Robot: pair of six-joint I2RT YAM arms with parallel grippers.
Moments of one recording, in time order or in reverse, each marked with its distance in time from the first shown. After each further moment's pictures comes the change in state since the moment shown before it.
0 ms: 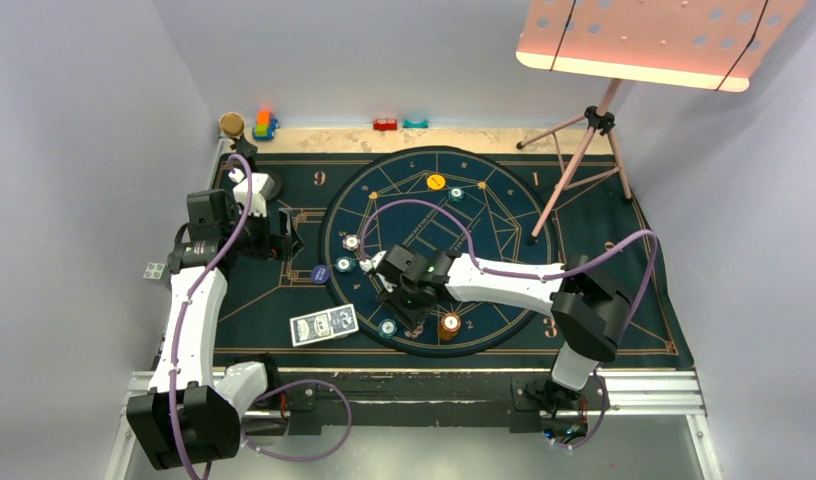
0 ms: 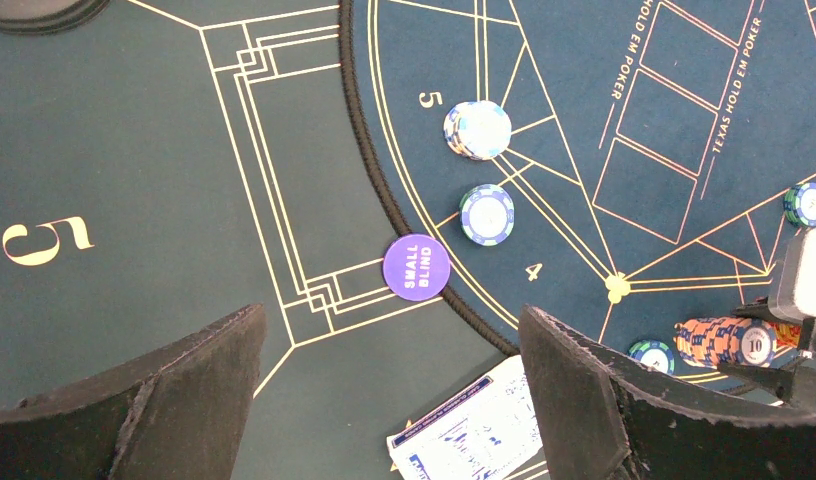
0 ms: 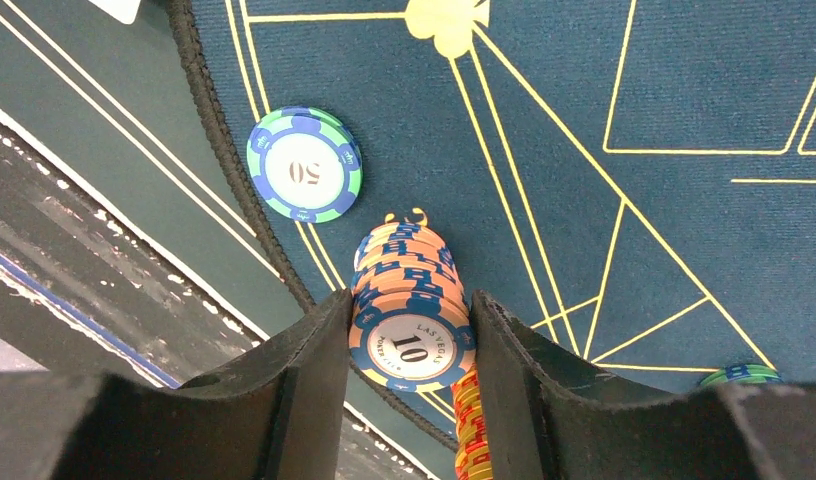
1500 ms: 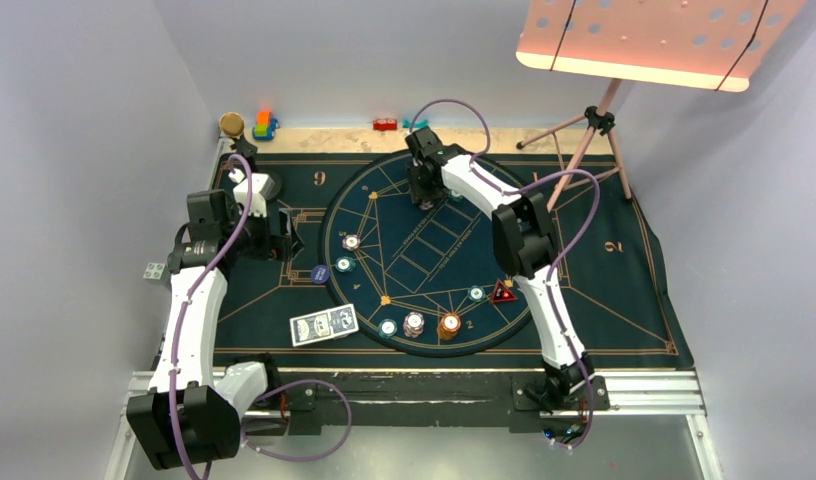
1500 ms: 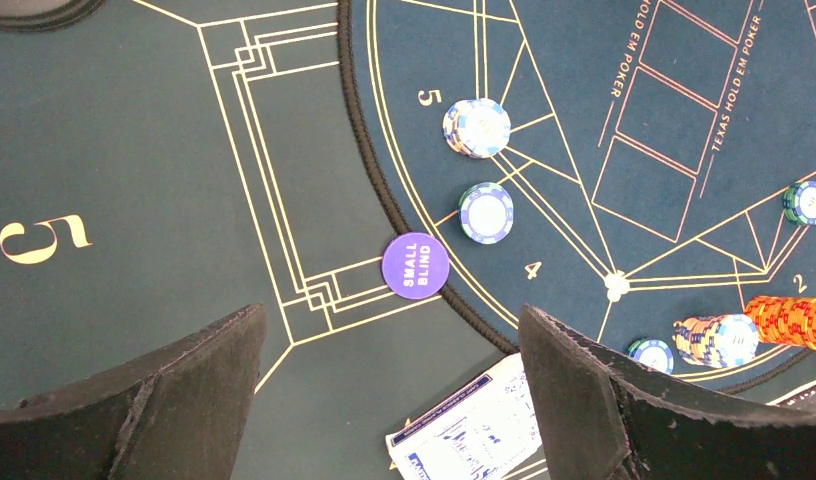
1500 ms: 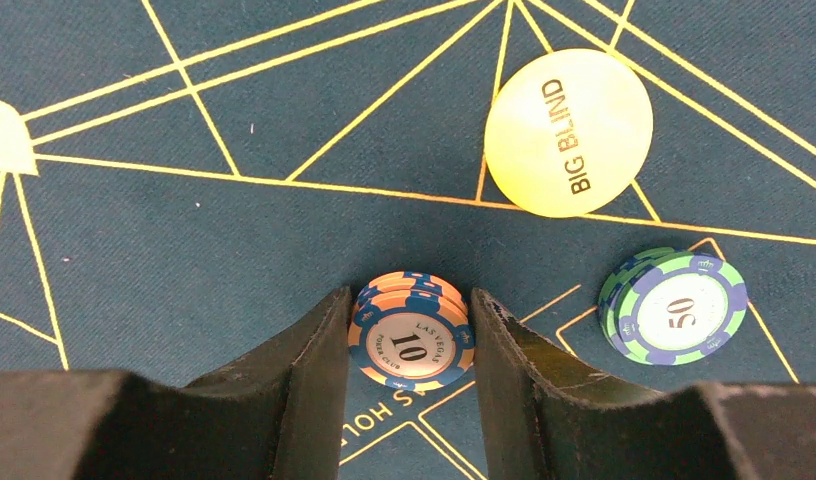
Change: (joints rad) left arm 0.000 0.000 0.000 -0.004 0.001 0.001; right arm -0.547 0.713 0.939 -0.080 0.140 0.055
